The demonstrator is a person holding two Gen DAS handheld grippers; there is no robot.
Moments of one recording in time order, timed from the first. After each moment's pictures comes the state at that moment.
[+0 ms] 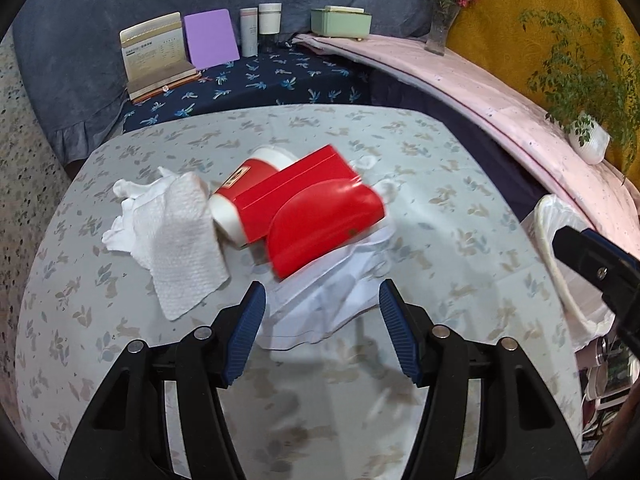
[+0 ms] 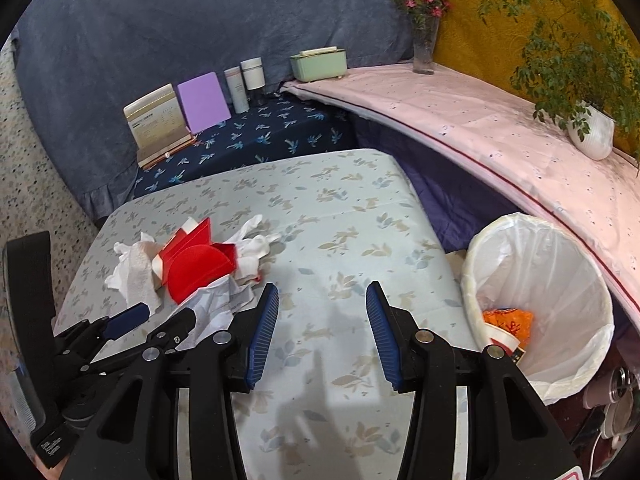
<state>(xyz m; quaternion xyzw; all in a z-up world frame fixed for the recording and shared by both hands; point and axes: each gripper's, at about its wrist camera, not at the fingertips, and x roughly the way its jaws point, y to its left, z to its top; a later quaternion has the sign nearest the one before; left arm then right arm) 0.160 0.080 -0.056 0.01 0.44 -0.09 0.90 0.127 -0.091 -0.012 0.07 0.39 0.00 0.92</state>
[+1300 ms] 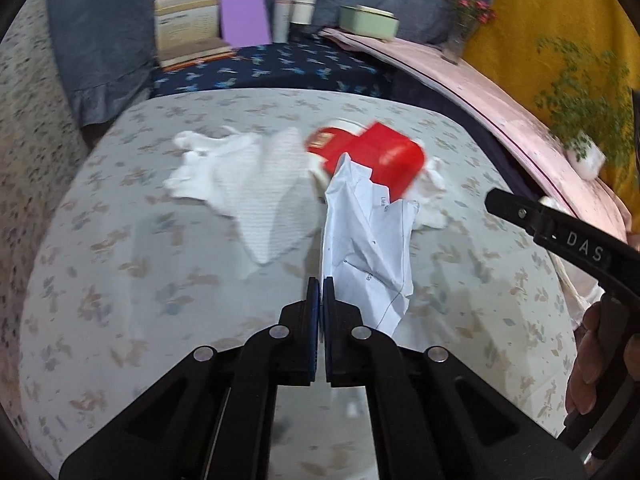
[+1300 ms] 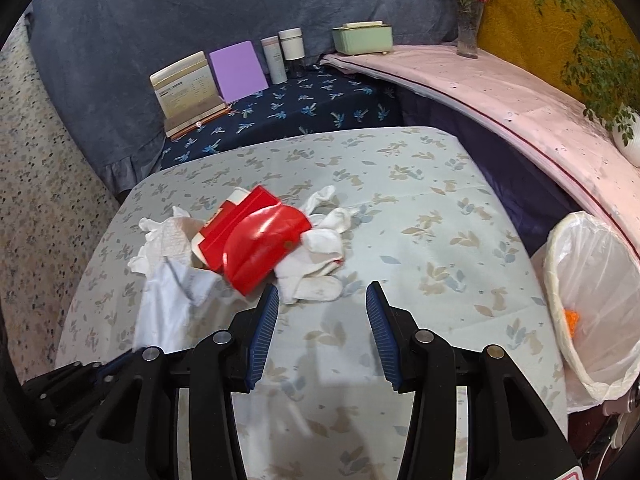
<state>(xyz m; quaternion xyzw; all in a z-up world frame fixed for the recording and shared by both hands) 0.124 0.170 -0.052 -0.05 0.44 -0.08 0.89 0.161 -0.022 -0.035 0.06 0.42 0.05 0.90</state>
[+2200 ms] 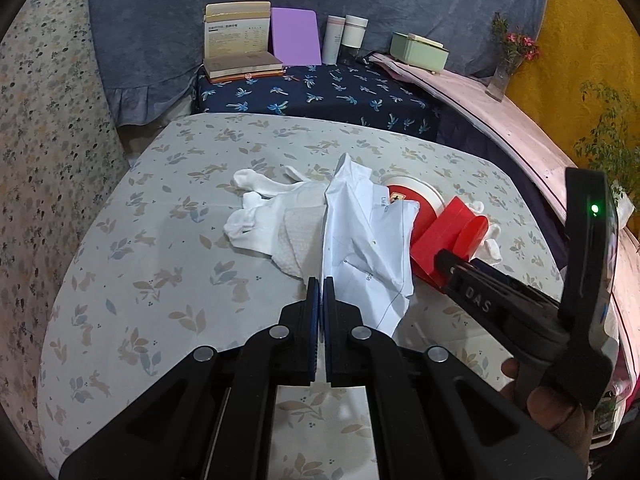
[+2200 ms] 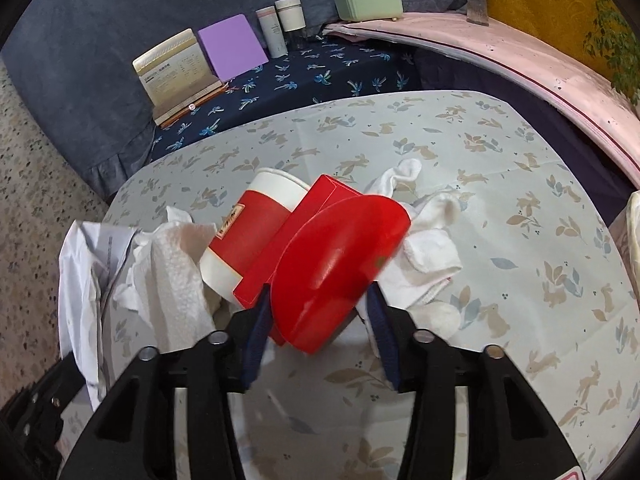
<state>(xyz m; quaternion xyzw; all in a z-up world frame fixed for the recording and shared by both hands) 0.163 0.203 -0.040 -0.08 0.42 -0.02 0.90 0.224 0.038 -0.088 0.10 0.45 0.04 0.89</state>
